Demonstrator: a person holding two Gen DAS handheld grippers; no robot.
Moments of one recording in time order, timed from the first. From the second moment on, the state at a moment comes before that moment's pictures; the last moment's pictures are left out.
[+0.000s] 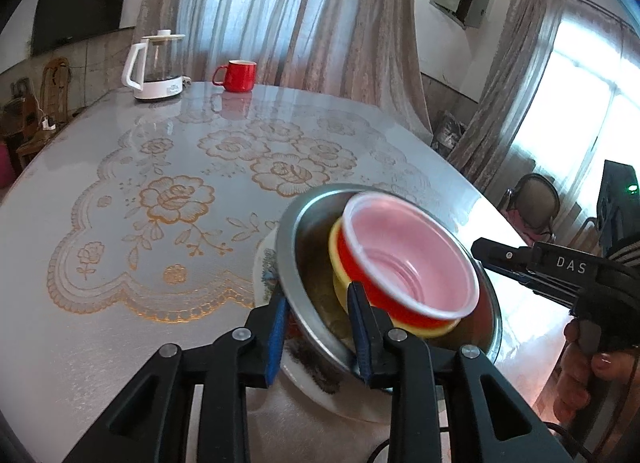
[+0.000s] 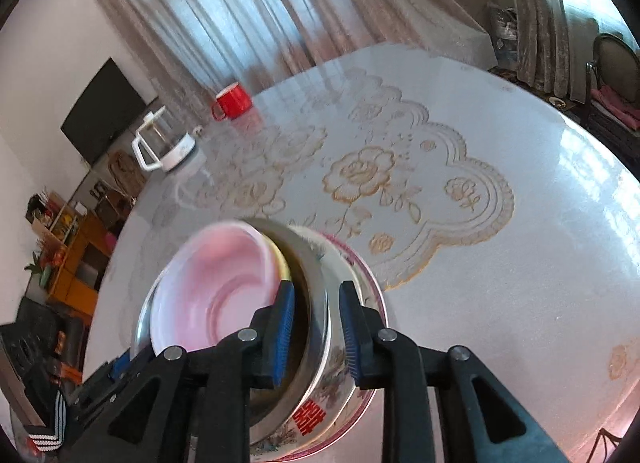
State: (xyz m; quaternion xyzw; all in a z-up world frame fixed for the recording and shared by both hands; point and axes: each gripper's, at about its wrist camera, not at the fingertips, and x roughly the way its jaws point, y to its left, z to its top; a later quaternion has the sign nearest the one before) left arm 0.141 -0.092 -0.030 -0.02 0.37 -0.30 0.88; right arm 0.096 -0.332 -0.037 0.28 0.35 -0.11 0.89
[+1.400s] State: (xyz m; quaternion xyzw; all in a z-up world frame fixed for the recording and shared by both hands) left arm 0.068 -0.068 -0.011 0.06 0.33 -0.22 0.92; right arm 0.047 -0.292 -0.031 0.18 0.36 -0.11 0.91
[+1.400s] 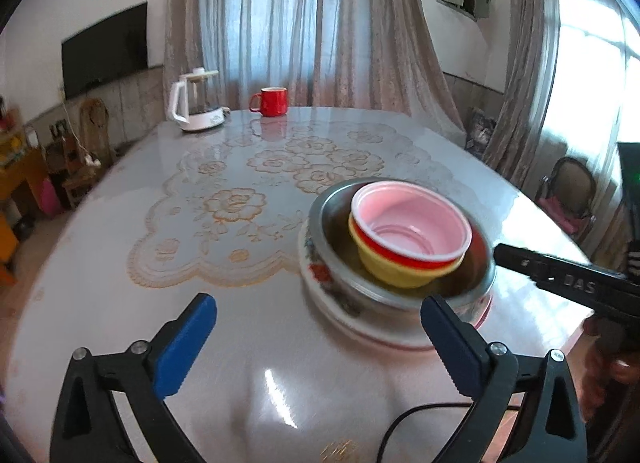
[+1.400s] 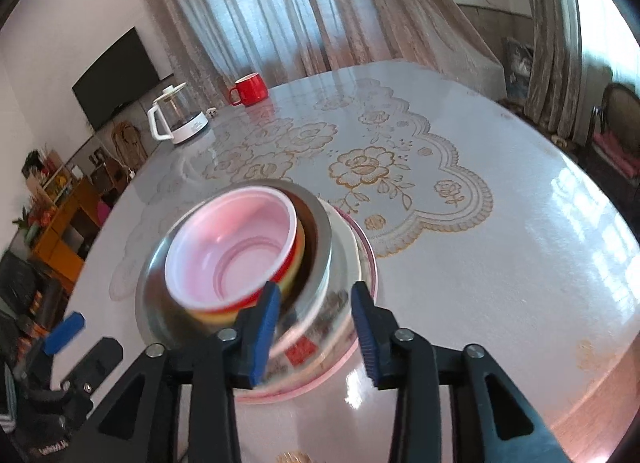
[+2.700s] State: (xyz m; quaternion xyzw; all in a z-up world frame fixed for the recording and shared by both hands) left arm 0.016 -0.023 -0.021 0.01 0.35 -0.14 0.93; right arm -0.032 -0.207 -0.048 0.09 0.34 -0.11 0.93
